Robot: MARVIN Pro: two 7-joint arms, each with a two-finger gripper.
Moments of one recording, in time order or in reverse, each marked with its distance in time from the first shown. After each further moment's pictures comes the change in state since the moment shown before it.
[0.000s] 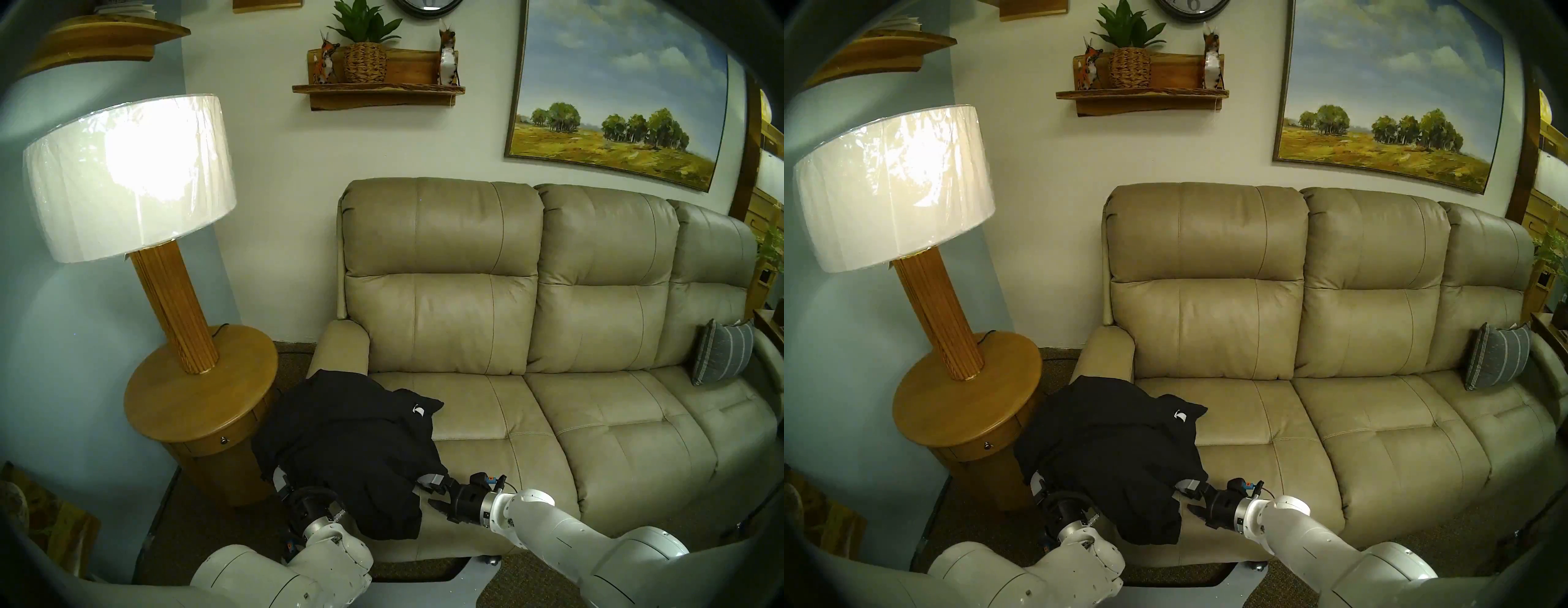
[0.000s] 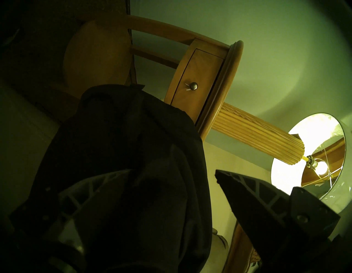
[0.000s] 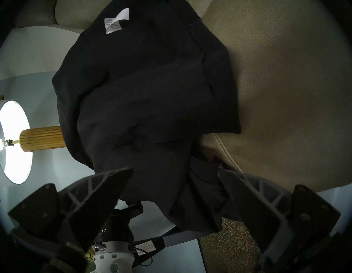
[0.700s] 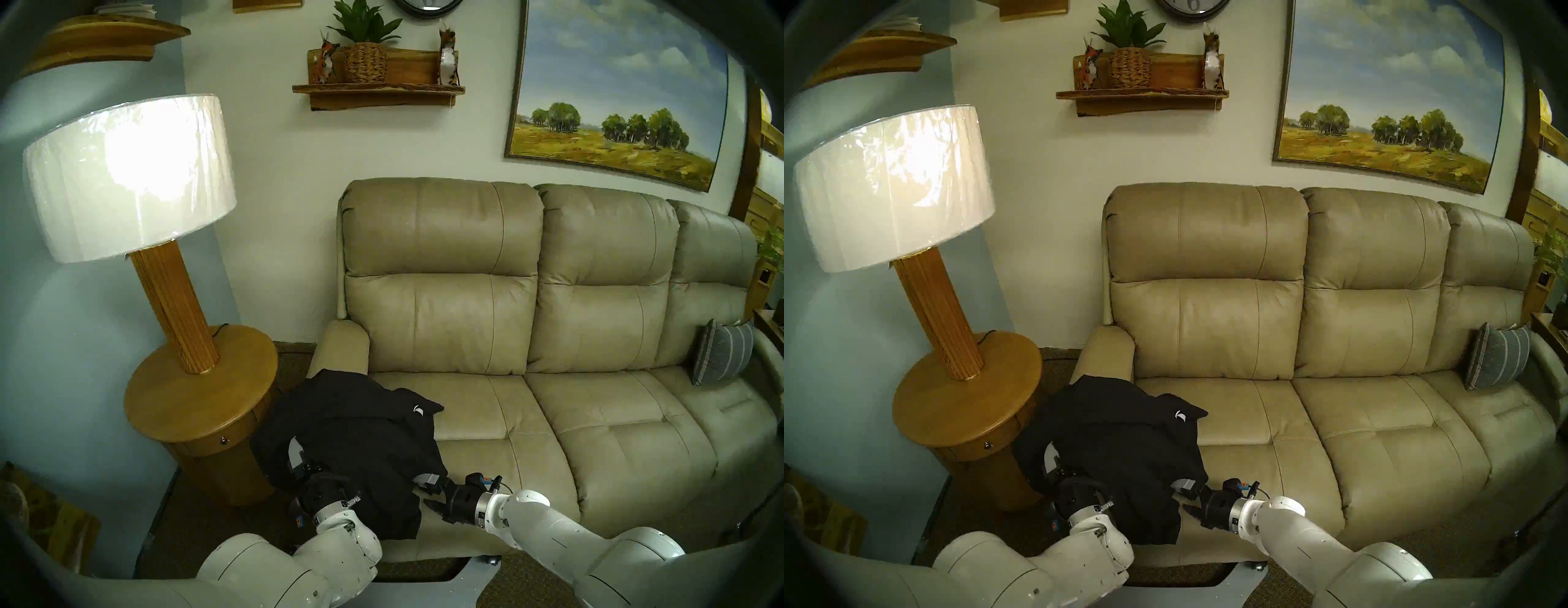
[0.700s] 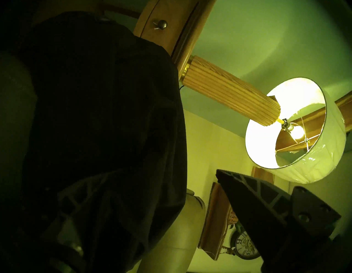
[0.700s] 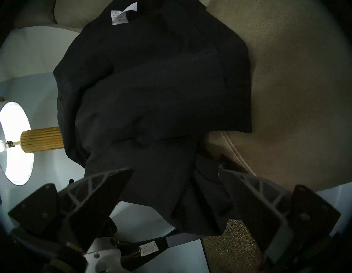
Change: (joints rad) left arm -0.043 -0.022 0.099 0.003 0.096 0.023 -0.149; right arm 0.006 -0.023 0.009 0.013 -0.001 -0.001 -0.003
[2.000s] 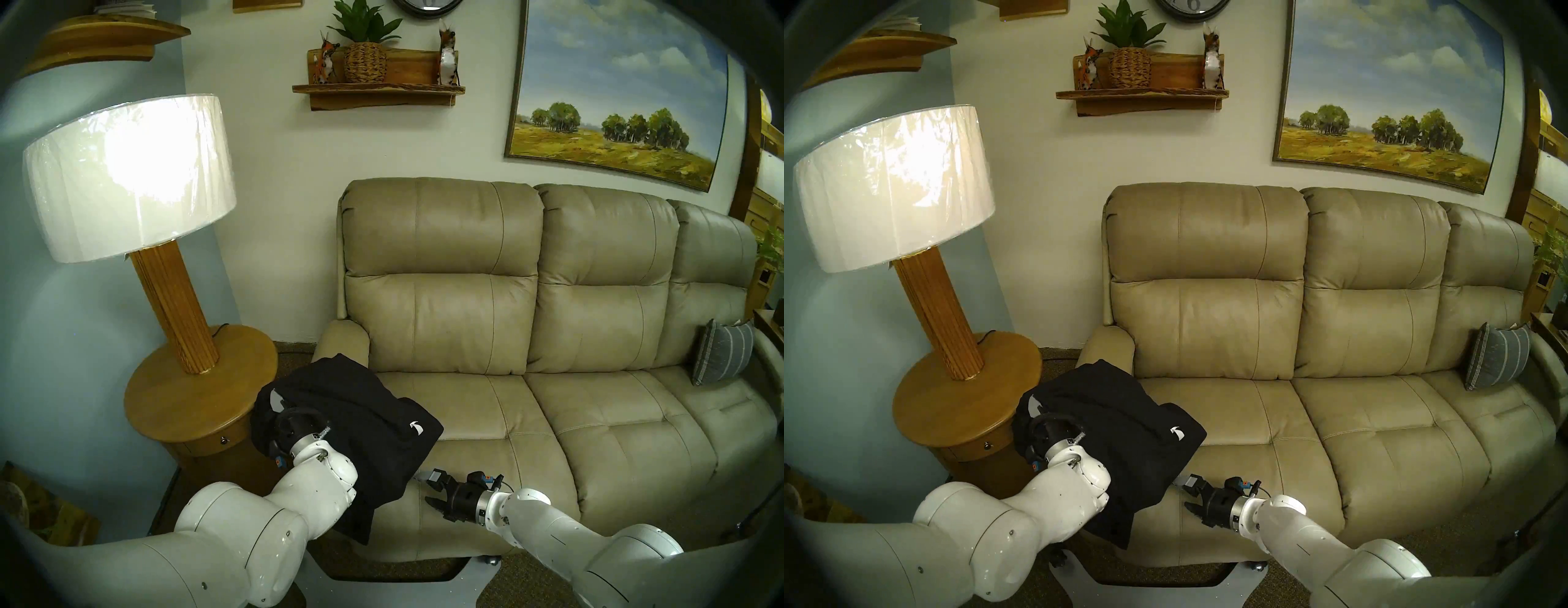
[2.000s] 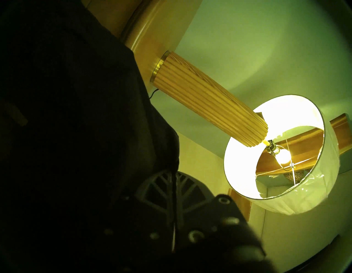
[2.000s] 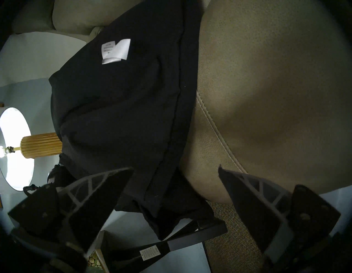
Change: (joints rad) left arm -0.196 0.095 -0.137 -0.068 -0.104 -0.039 0.199; right arm 0.014 -0.008 0.018 0.035 -0.002 -0.001 0.001
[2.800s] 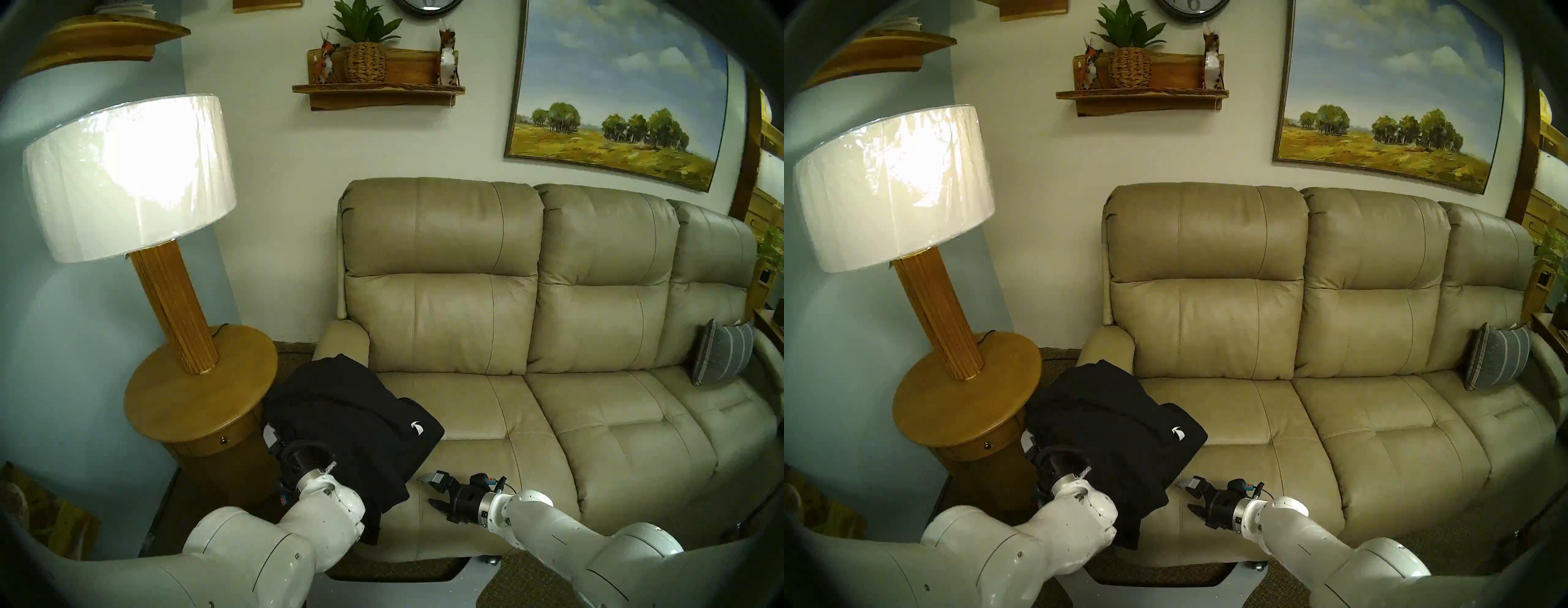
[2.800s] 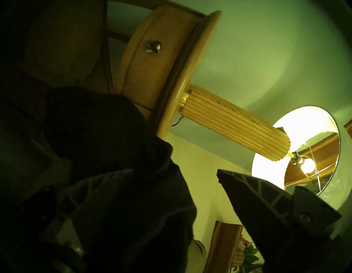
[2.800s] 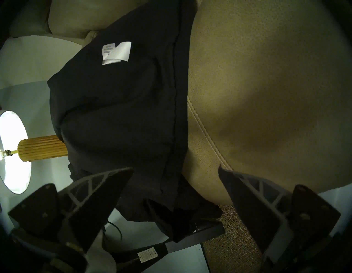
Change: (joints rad) left arm 0.146 -0.048 -0.001 0.055 -0.017 -0.072 -0.048; right arm 0.005 -0.001 0.003 0.024 0.000 -0.008 -0.001
